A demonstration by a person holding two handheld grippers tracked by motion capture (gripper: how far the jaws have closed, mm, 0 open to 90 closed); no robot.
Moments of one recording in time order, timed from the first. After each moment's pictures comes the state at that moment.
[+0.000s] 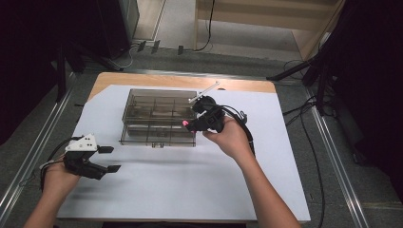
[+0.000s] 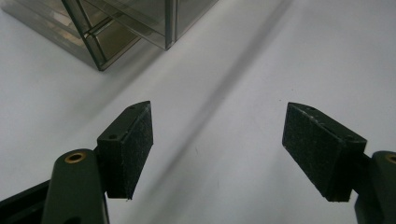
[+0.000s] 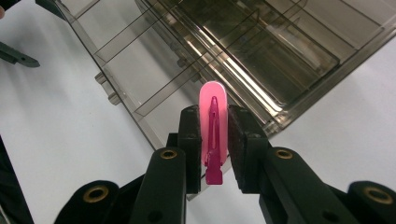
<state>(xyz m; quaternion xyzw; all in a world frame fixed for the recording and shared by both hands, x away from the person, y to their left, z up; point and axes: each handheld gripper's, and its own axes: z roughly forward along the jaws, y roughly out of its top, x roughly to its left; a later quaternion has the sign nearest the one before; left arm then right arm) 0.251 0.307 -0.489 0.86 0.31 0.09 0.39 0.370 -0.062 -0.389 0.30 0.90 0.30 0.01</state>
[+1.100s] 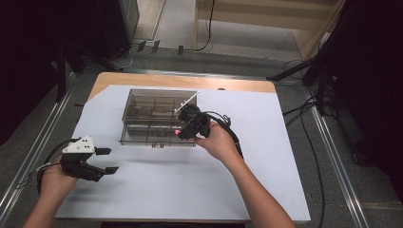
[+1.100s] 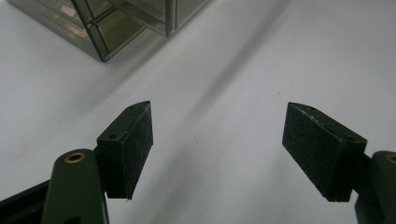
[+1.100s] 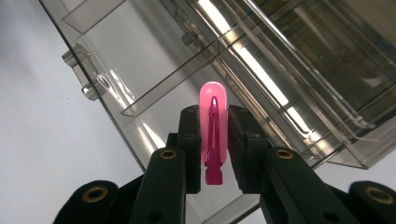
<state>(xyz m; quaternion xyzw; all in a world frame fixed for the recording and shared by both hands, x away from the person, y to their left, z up) 0.246 0.310 -0.490 0.86 0.31 0.09 0.39 0.373 -0.028 -0.427 0.28 0.93 0.24 0.01</state>
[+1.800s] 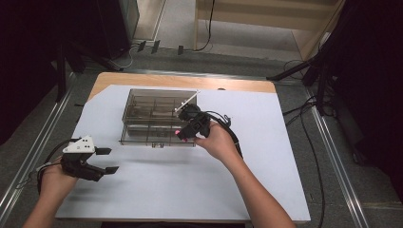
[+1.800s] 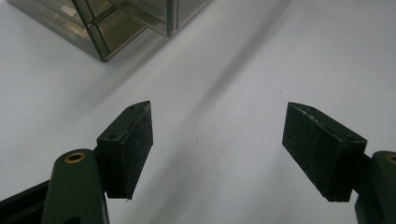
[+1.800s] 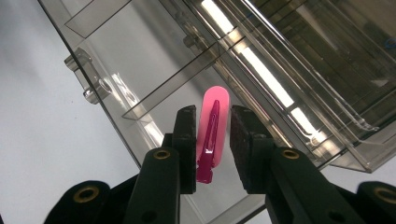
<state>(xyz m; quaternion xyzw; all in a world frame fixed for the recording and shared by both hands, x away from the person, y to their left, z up) 0.247 0.310 -0.490 0.86 0.31 0.09 0.39 0.375 -0.029 -0.427 0.29 0.92 0.25 0.00</state>
